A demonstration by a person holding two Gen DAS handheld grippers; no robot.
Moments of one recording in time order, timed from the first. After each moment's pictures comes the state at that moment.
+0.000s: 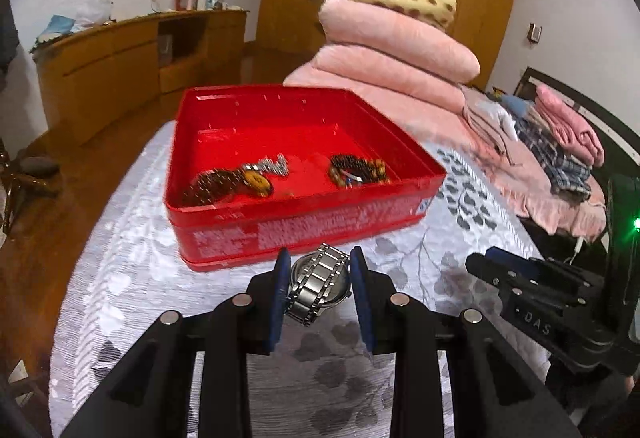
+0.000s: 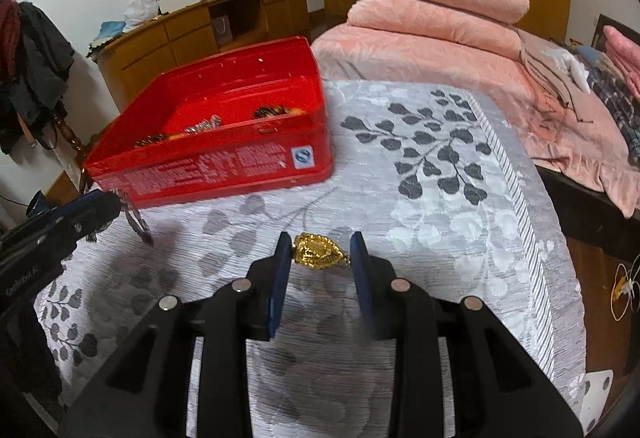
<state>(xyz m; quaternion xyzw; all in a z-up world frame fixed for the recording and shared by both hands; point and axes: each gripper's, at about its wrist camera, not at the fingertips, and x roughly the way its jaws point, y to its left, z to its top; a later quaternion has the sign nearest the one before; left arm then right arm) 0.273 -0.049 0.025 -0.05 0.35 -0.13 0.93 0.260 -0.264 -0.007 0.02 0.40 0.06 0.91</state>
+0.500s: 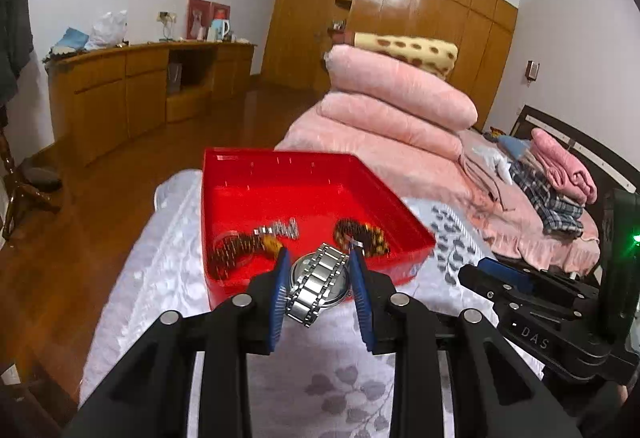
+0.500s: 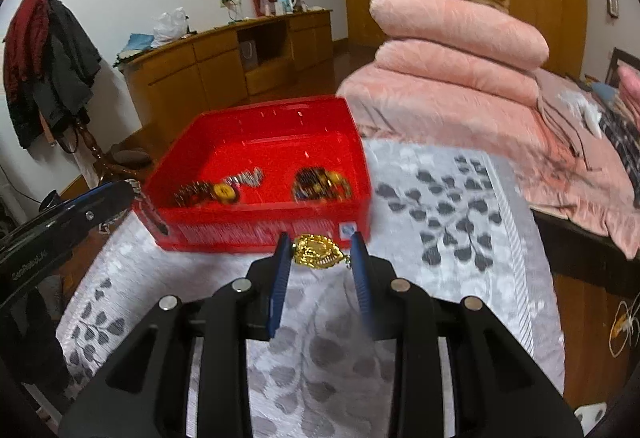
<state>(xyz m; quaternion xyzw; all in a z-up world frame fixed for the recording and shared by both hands) 0.272 -0.027 0.075 -0.08 0.29 -0.12 0.95 0.264 -0.239 0.053 0.00 0.35 0.09 0.93</state>
